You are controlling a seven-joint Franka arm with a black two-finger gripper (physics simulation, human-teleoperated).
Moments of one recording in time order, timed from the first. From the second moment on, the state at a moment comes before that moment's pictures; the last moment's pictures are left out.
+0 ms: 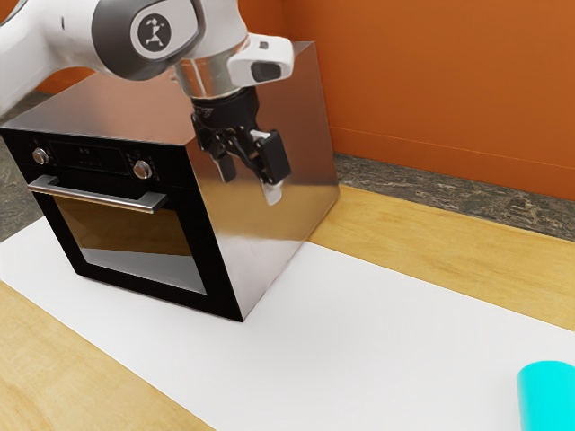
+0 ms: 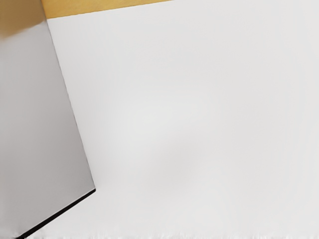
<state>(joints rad) 0.23 0.15 -0.34 -1.21 0.11 1.41 0.04</state>
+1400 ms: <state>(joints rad) 0.13 -0.54 0.30 -2.13 0.00 2.15 1.64</state>
